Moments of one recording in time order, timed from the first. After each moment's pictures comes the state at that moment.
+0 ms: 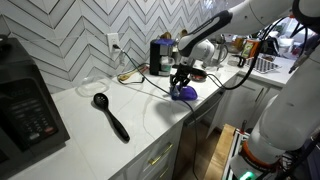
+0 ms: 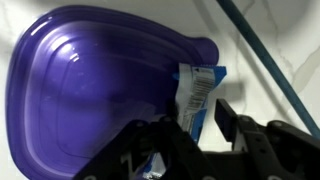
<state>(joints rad) -0.15 -0.12 -0.21 -2.42 0.40 2.33 -0.04</state>
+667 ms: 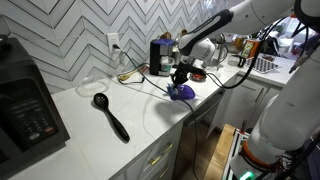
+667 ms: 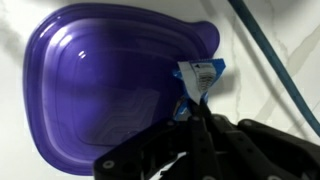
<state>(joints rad) -0.15 -0.13 -0.21 -2.42 0.41 2.37 -0.05</state>
